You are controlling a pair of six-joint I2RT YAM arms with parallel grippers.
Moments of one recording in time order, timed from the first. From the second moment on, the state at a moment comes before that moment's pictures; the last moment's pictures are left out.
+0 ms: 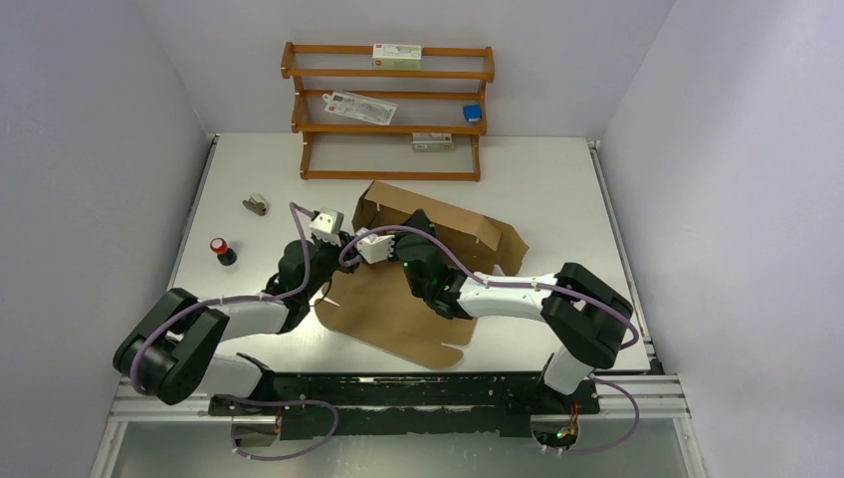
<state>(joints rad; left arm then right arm) -0.53 1.37 0.32 0.90 0.00 -0.25 1.03 1.64 0.86 0.55 0.72 -1.24</state>
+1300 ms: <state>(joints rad) -0.02 1.65 0.65 0.85 0.52 -0.31 1.02 1.64 0.87 0.50 0.69 -1.22</state>
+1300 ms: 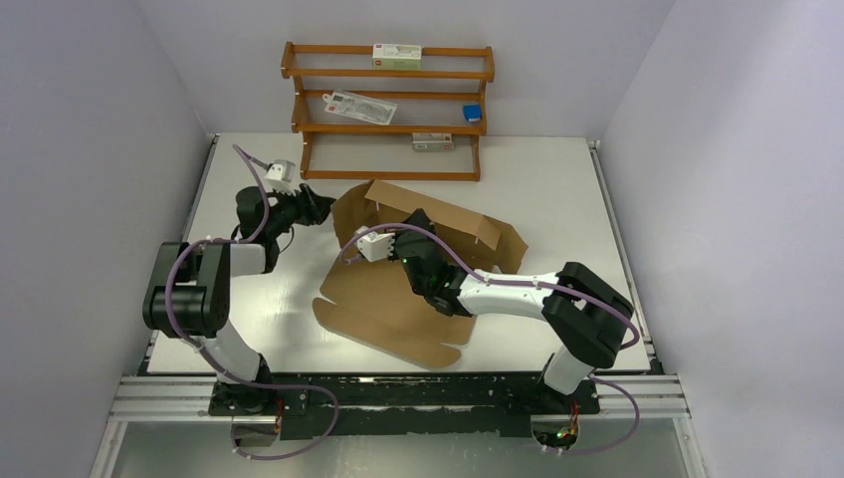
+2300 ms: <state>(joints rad) -0.18 1.71 0.53 1.08 0.69 -0.36 1.02 1.65 0.90 0.47 0.69 -1.21</state>
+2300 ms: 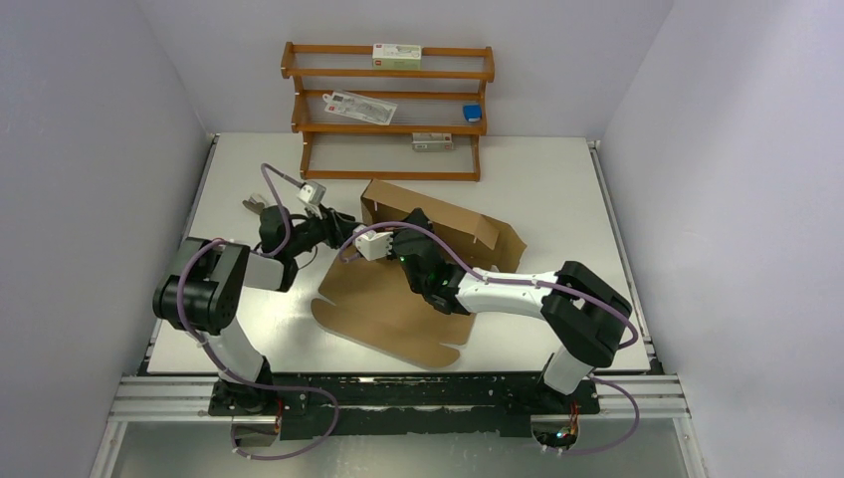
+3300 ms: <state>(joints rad) -0.28 1.85 0.60 1.22 0.54 -0.30 1.03 1.65 1.00 0.26 0.65 -1.11</state>
